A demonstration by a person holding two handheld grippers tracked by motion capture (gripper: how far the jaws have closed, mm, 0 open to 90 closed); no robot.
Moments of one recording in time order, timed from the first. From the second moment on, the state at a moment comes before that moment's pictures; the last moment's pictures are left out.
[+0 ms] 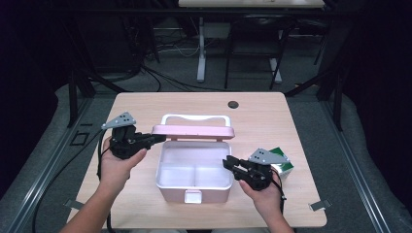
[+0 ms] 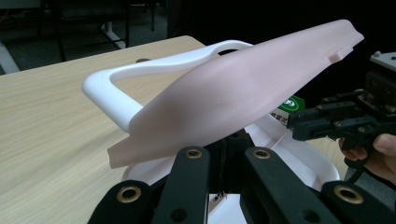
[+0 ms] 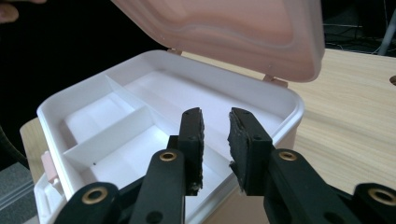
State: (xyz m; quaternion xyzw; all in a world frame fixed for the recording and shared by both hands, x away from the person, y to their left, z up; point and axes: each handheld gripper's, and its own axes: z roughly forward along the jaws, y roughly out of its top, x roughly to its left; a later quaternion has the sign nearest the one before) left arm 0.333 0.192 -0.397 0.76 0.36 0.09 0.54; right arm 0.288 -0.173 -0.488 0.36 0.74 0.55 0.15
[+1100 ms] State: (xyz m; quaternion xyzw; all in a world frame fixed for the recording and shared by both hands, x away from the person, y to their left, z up) left arm 0.359 0.190 -0.387 0.75 0.38 0.10 0.53; right arm 0.279 -0.164 -0.501 0.34 0.75 0.55 0.15
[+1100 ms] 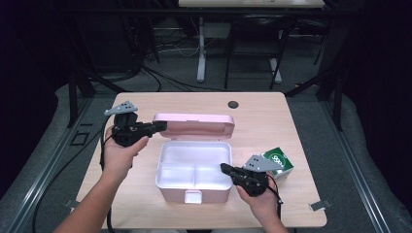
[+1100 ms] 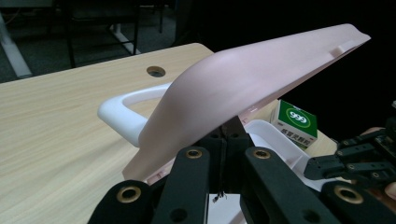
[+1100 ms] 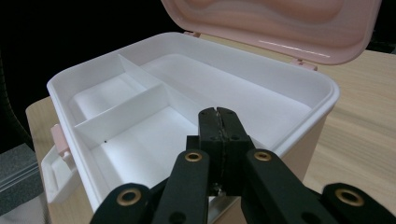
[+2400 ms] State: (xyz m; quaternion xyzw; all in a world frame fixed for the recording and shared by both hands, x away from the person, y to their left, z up) left arm 0.397 0.185 -0.426 0.75 0.41 0.09 0.50; right arm 0.279 -0.165 -0.505 0.33 0.74 0.56 0.15
